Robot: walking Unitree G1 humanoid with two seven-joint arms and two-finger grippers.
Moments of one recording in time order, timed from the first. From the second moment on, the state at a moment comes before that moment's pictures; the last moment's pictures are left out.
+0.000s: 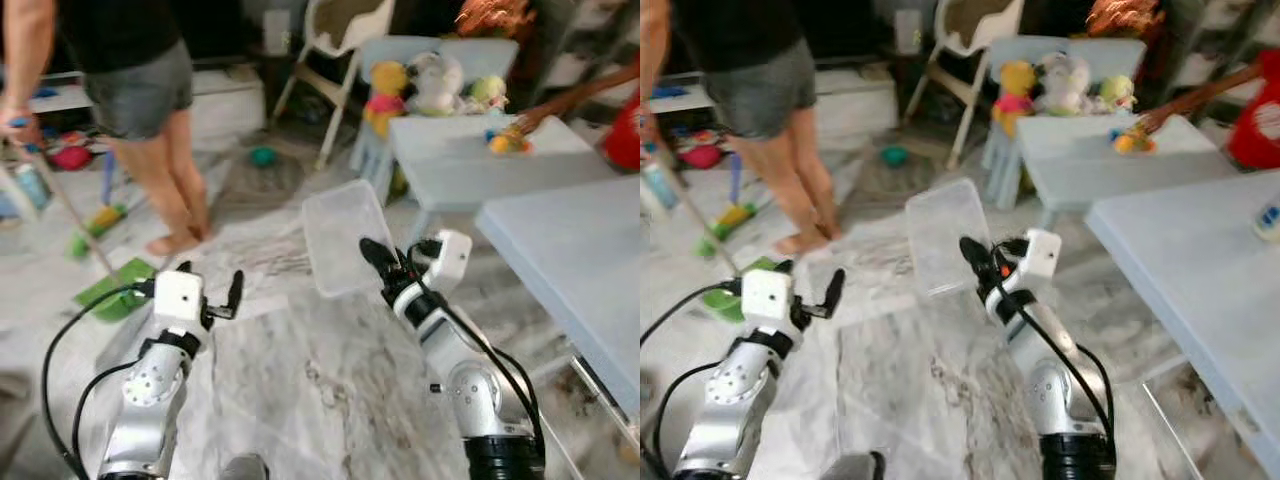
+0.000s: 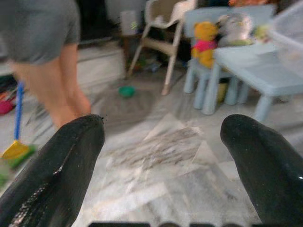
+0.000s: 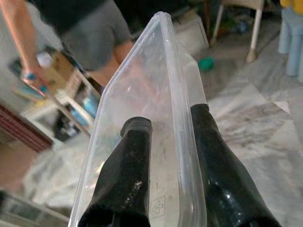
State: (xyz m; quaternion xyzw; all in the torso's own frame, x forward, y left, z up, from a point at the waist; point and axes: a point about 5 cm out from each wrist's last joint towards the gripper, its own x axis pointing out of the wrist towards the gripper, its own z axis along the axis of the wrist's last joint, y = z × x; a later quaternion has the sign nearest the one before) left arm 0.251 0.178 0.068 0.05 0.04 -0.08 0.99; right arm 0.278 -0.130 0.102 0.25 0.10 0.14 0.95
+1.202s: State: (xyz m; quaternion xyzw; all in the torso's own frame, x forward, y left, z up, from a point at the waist) left arm 0.235 0.209 0.055 0.06 0.07 -0.01 1.00; right arm 0.269 -0.162 0.090 0.13 0.07 0.18 0.97
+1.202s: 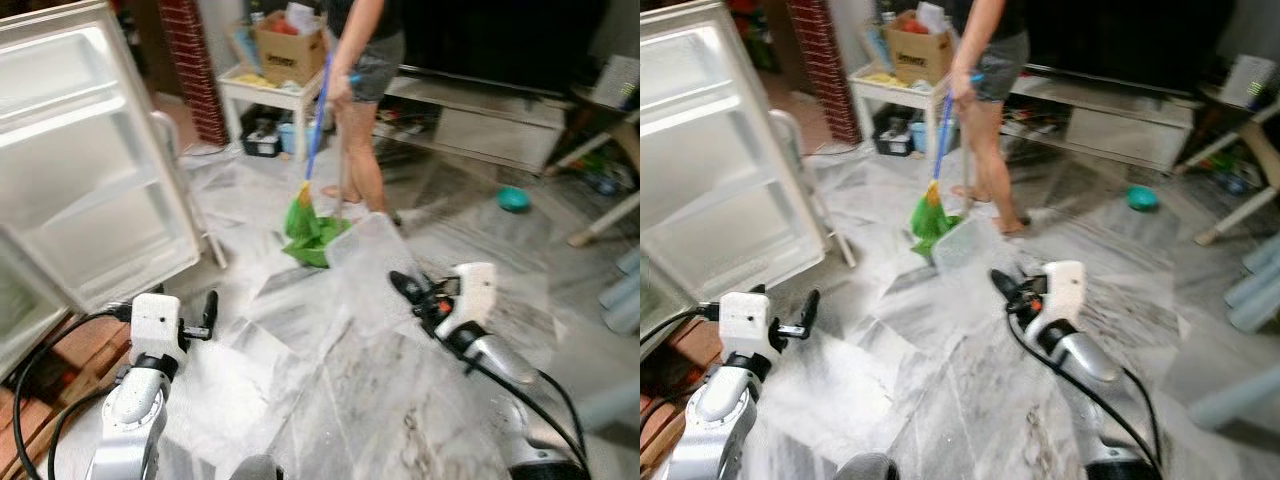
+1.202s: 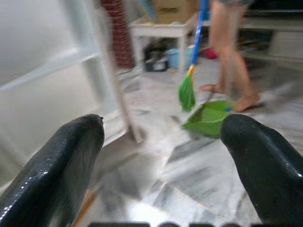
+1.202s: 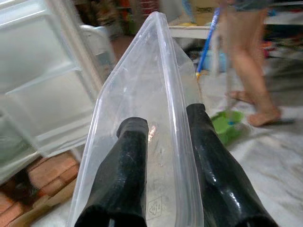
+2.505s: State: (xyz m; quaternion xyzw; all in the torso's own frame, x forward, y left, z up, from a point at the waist) left arm 0.236 0.213 0.061 0.02 0.05 0.01 1.00; right arm 0.274 -0.138 0.097 0.16 0.05 0.24 0.96
